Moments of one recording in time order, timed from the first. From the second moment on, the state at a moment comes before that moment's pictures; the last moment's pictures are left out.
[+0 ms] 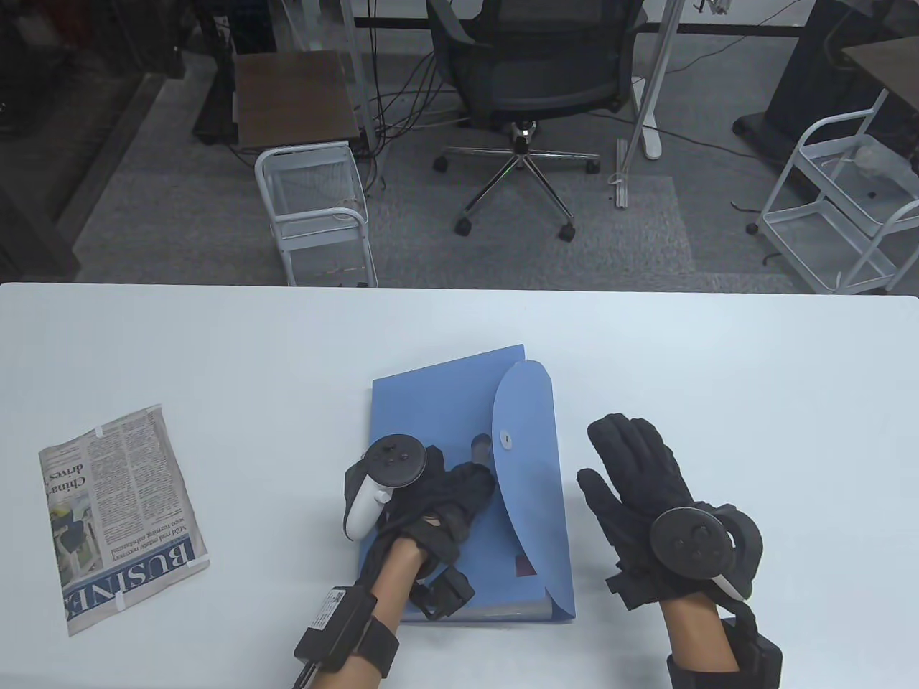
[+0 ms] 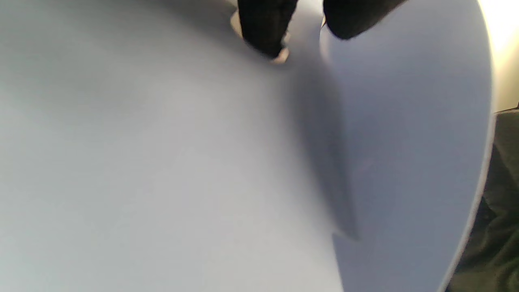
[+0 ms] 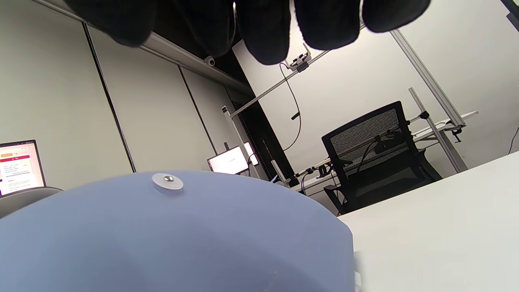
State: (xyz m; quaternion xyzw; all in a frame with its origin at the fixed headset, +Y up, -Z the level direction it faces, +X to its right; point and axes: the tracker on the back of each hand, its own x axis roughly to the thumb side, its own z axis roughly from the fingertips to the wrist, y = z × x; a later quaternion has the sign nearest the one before) left_hand -0.094 -0.726 -0.318 -0.26 -0.10 0.52 0.81; right_hand 0.197 -0.652 -0.259 0.16 -0.21 0.93 0.27
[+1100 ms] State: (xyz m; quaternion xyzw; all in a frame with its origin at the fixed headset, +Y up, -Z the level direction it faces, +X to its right) left_hand -0.379 -0.747 -0.287 -0.19 0.34 0.09 0.92; right_hand 0.197 -0.662 -0.265 0.15 -0.17 0.94 0.25
